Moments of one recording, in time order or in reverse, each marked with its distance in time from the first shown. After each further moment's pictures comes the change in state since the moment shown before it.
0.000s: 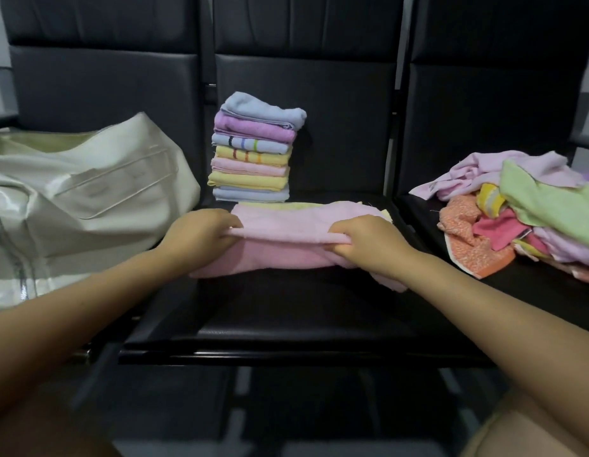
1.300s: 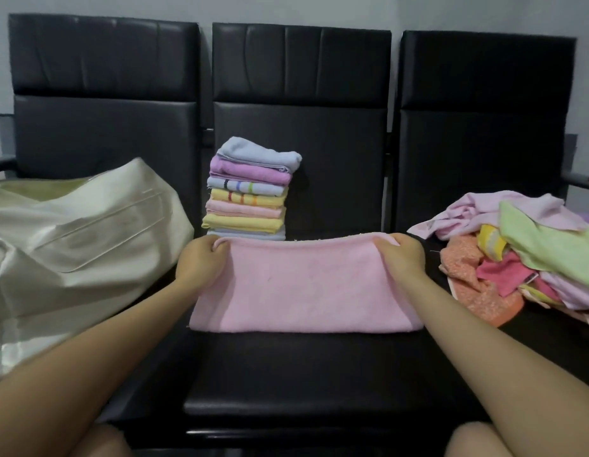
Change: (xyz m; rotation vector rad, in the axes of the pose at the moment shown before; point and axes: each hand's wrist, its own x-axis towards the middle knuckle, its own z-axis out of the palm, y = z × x) left_hand 0.056 -0.027 0.048 -0.391 0.210 -0.621; right_hand 0.057 0.091 0.019 0.767 0.526 0.646
